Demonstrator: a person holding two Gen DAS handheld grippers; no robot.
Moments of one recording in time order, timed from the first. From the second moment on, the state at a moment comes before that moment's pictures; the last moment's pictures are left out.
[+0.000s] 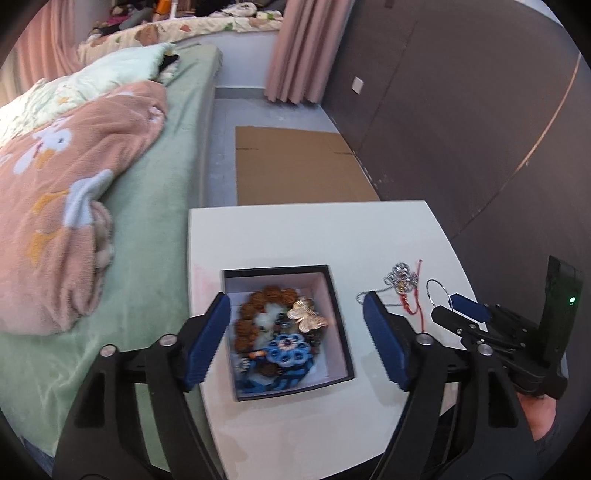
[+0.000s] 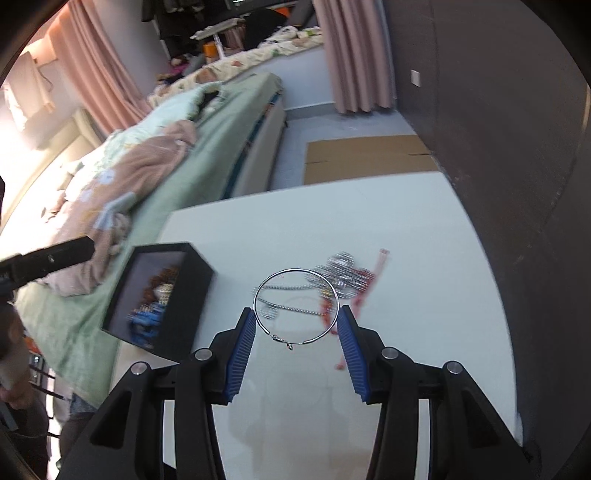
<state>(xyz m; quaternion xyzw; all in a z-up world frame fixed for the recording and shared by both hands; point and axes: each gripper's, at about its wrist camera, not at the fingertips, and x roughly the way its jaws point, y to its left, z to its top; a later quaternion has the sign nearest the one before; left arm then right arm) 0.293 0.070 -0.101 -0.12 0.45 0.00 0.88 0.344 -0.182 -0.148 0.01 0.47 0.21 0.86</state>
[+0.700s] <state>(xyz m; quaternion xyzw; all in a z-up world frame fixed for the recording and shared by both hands) 0.200 0.182 -0.078 -0.17 0.42 0.08 0.89 0.333 -0.037 -0.105 -0.02 0.45 0.33 0.83</state>
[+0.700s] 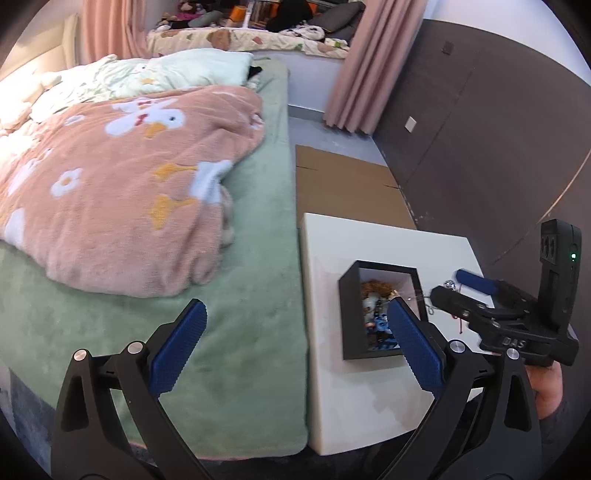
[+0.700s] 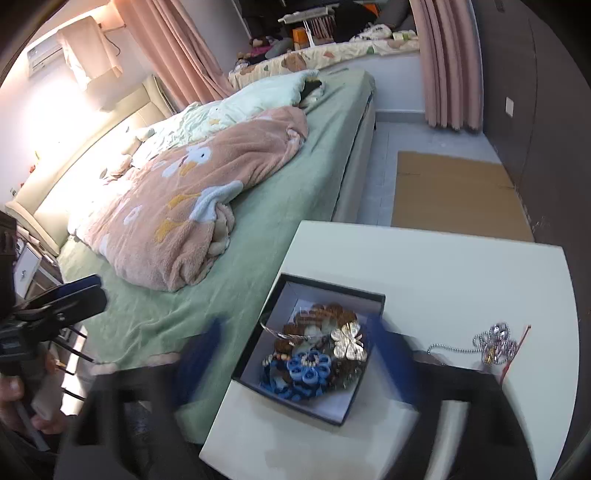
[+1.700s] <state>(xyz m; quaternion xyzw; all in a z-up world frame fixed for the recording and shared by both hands) 0.268 0.036 -0.064 -0.14 0.41 -0.03 0.90 0.320 -0.245 -0.069 0.09 0.43 0.20 0.88</state>
